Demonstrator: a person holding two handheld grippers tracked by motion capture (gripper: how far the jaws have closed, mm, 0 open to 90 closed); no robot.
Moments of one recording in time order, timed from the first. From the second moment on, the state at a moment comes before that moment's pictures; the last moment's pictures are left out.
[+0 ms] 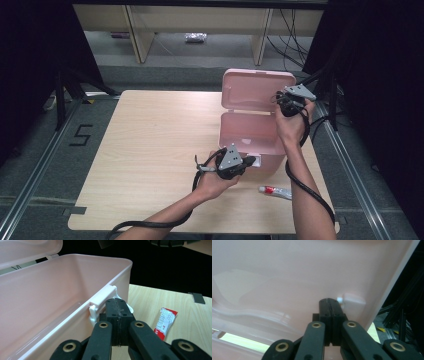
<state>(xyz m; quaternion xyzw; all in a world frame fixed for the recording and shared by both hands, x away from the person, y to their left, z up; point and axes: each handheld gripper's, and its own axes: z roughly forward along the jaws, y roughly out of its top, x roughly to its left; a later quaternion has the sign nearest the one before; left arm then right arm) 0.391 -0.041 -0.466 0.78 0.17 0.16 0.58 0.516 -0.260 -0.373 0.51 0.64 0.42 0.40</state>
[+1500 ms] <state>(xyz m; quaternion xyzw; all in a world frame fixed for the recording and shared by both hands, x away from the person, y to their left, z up) 0.390 -0.041 -0.466 0.78 0.17 0.16 0.58 0.541 -0.260 -0.385 0.54 0.67 0.37 0.36</state>
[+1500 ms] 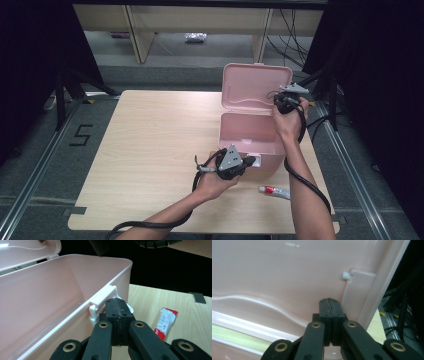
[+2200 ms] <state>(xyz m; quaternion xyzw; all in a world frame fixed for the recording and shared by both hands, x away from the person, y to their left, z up) 0.390 -0.041 -0.466 0.78 0.17 0.16 0.58 0.519 -0.265 -0.375 0.53 0.69 0.38 0.32</state>
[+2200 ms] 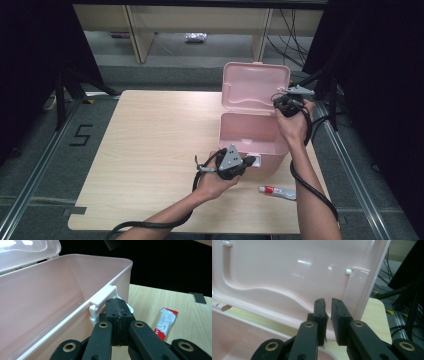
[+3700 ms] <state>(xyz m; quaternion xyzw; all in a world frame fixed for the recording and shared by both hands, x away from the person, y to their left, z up) 0.389 -0.042 -0.466 0.78 0.18 0.16 0.58 0.410 -0.296 -0.371 0.45 0.79 0.34 0.24</state>
